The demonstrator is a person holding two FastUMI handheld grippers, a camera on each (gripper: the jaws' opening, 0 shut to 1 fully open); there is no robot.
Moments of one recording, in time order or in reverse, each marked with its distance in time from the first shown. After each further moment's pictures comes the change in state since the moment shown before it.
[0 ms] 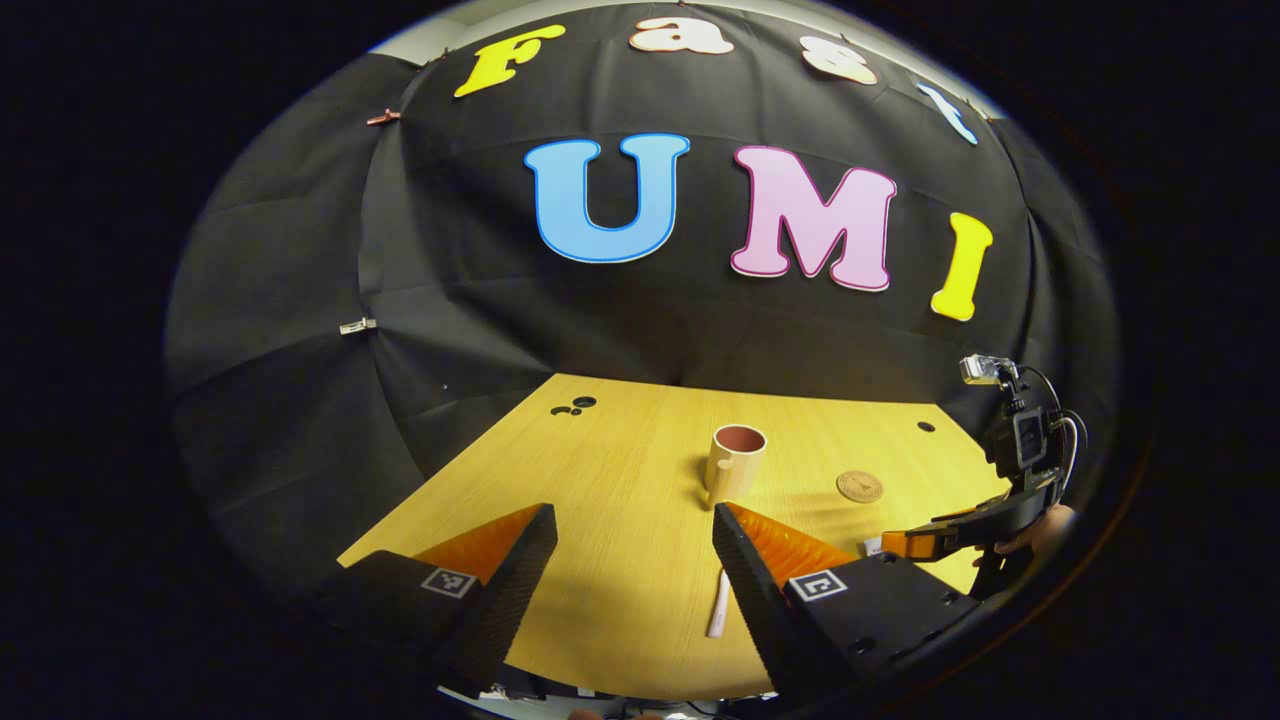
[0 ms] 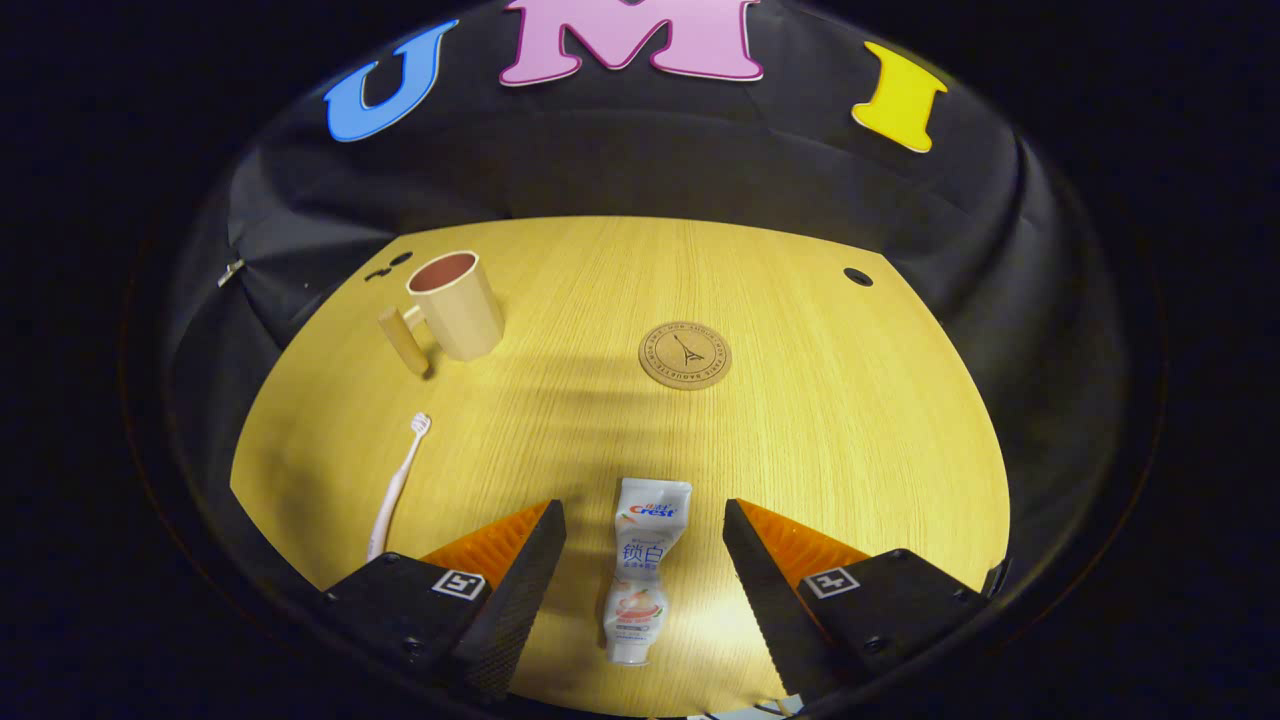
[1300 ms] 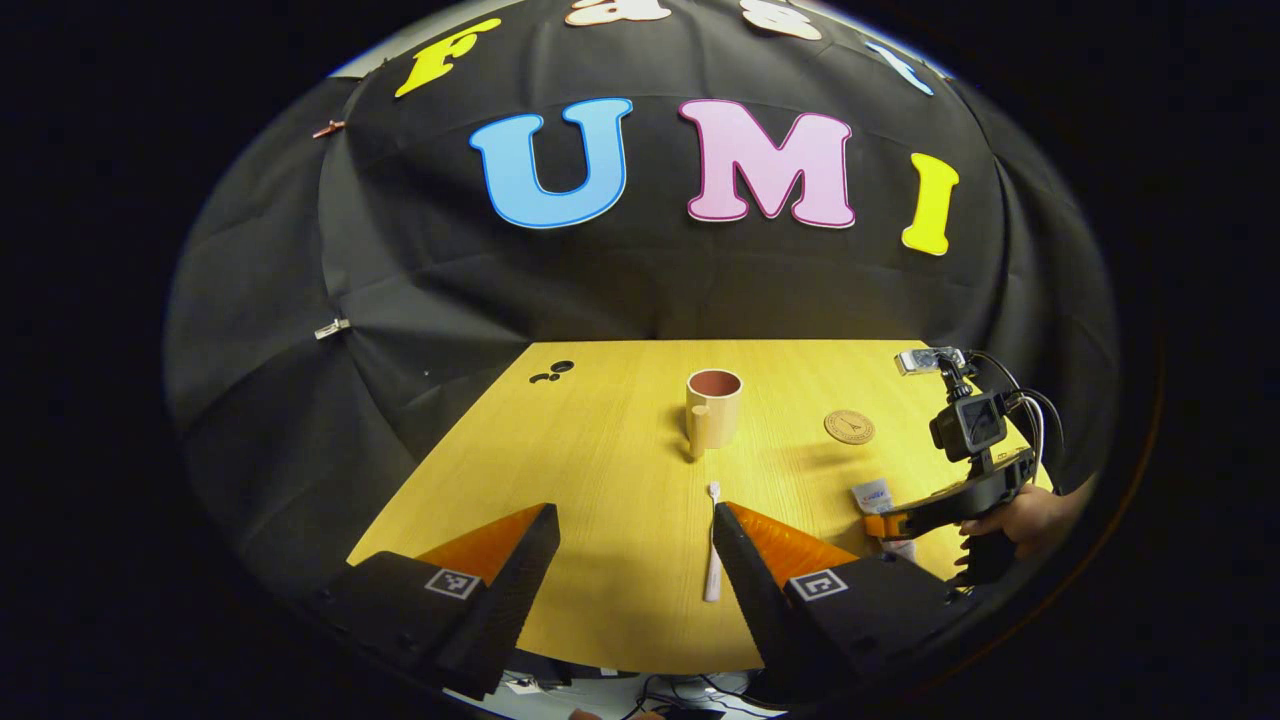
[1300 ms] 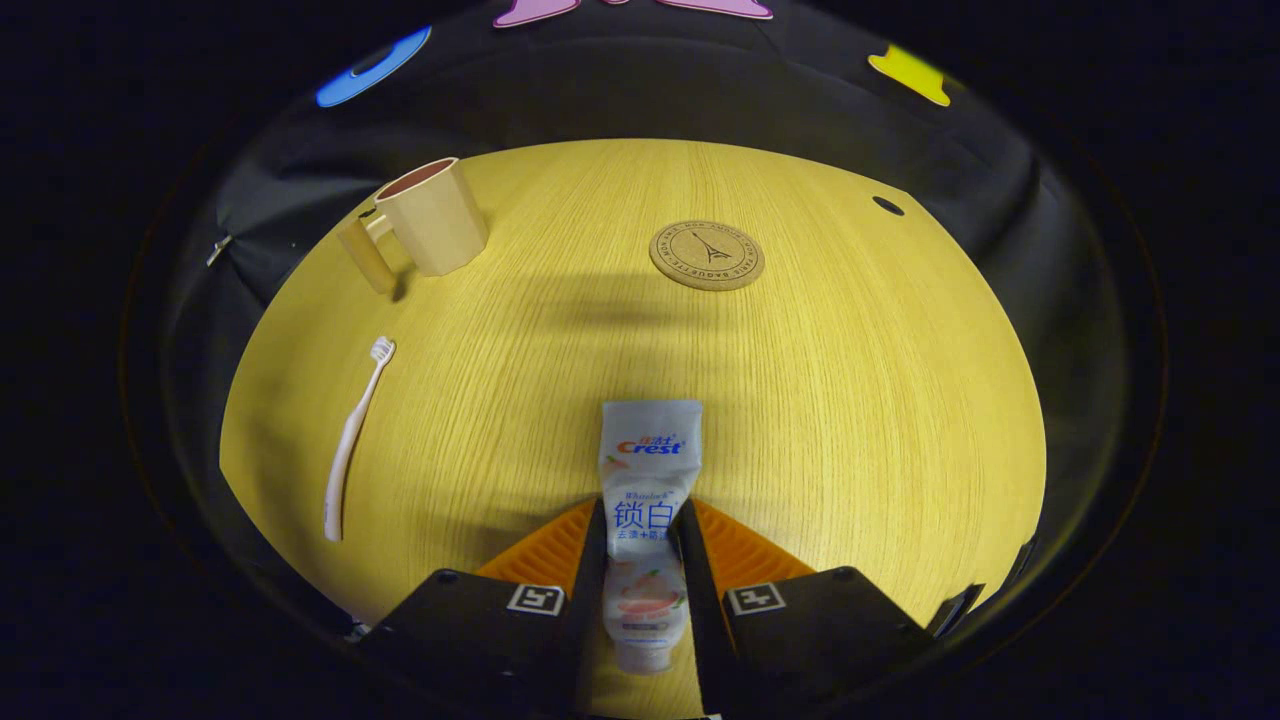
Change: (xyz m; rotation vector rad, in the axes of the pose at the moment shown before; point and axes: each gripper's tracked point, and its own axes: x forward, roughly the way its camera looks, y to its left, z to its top) left arm -0.004 -0.024 -0.034 0.106 0.112 -0.044; right arm 0.035 0.012 -0.061 0.032 0.192 0.024
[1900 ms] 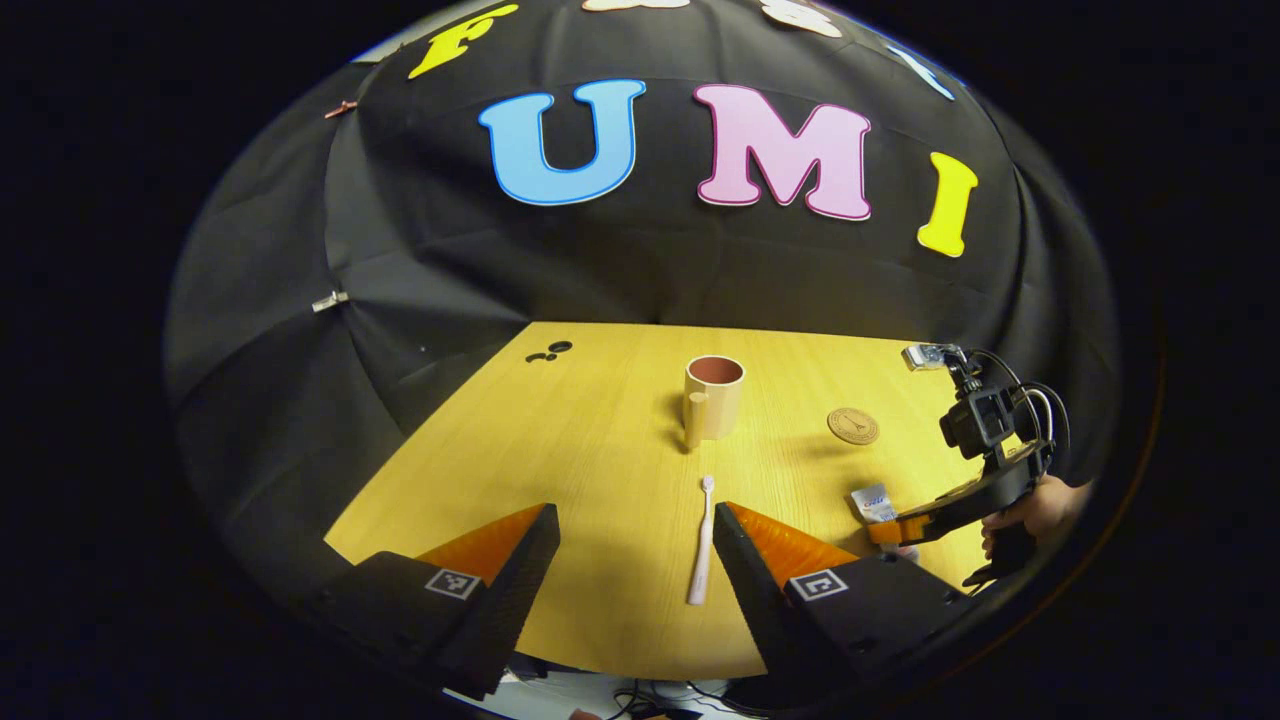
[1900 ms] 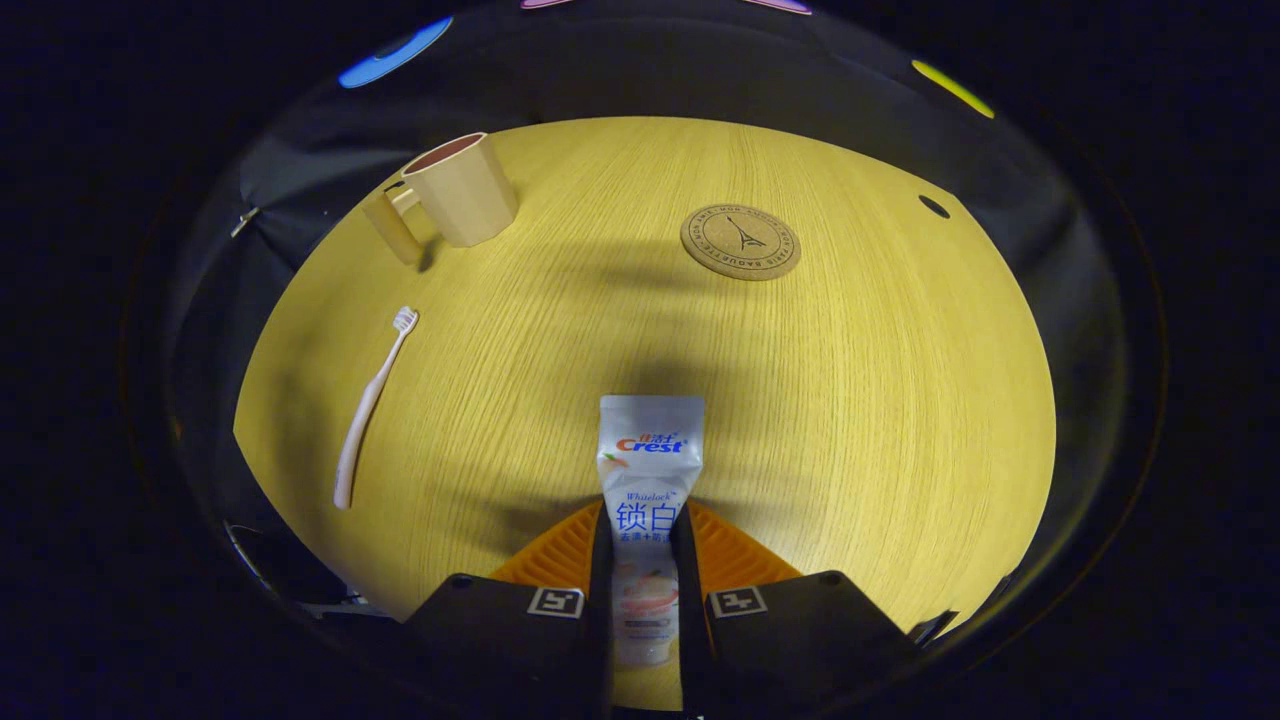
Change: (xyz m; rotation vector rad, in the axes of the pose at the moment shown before) left arm 0.031 -0.015 -0.019 -0.067 0.056 -0.003; right arm -0.005 -0.005 -0.002 -0.070 0.078 0.104
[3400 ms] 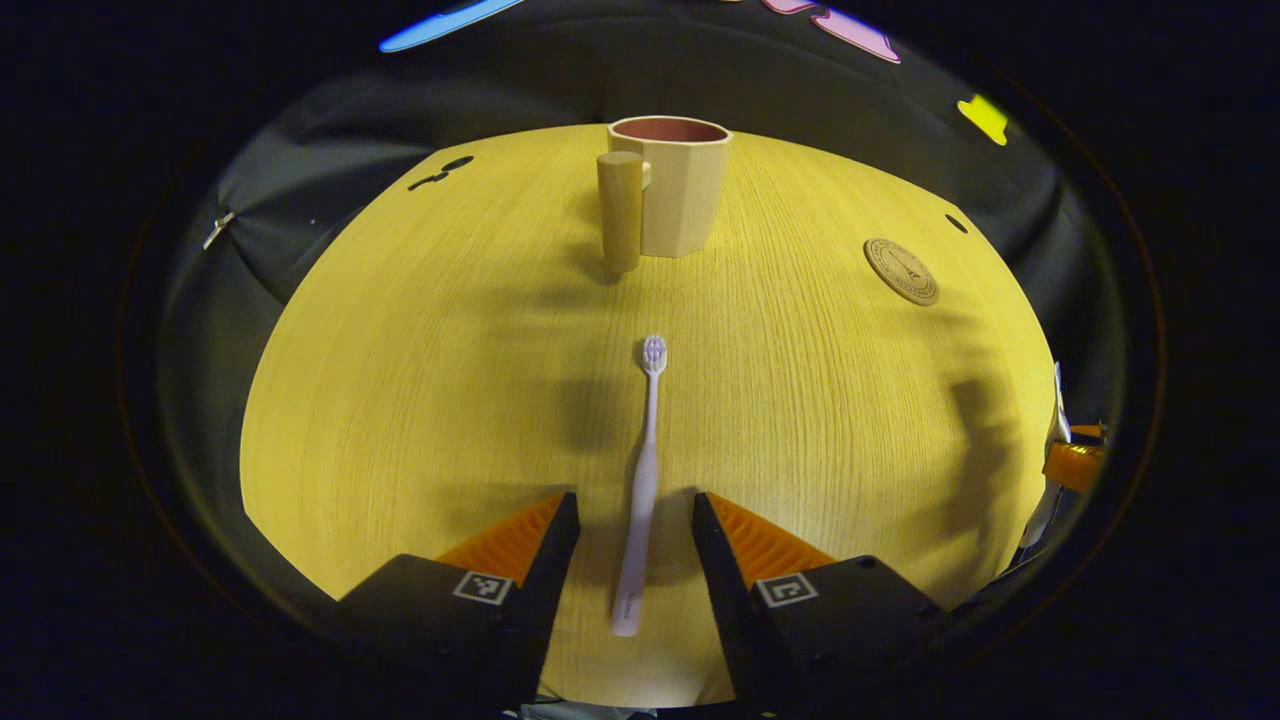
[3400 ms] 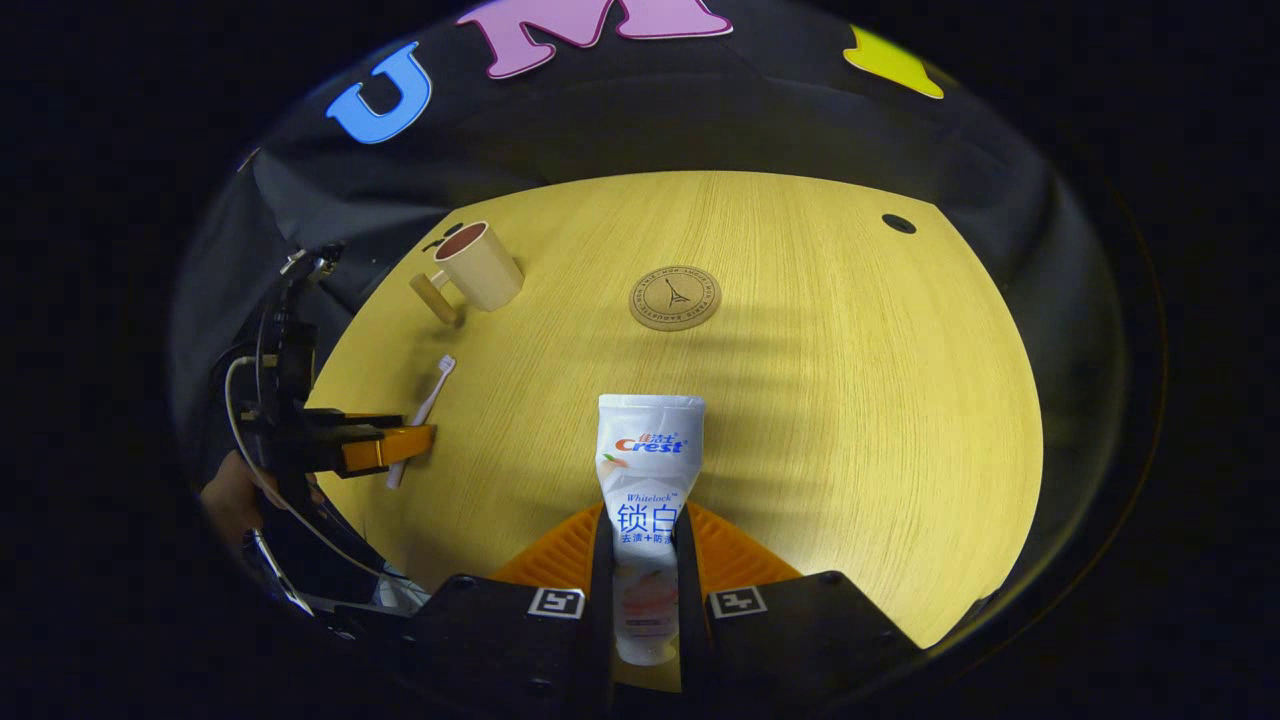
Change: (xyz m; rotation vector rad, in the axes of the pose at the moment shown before) left arm 0.136 -0.059 -0.114 0.066 0.585 -0.067; right arm -0.072 -0.061 0.017 0.018 -0.135 0.156
